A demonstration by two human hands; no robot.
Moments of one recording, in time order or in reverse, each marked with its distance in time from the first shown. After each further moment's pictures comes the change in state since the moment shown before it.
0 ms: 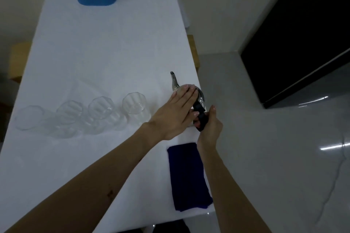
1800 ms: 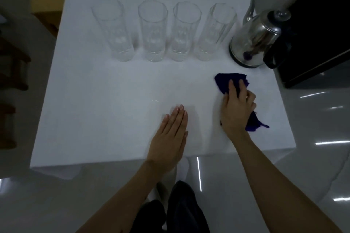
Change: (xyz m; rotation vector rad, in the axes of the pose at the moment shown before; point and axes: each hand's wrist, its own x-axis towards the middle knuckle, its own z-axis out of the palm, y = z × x) left_hand -0.304 -0.043 0.193 0.015 0.311 -0.262; right_hand -0.099 0.176 -0.031 -1.429 0.016 -0.921
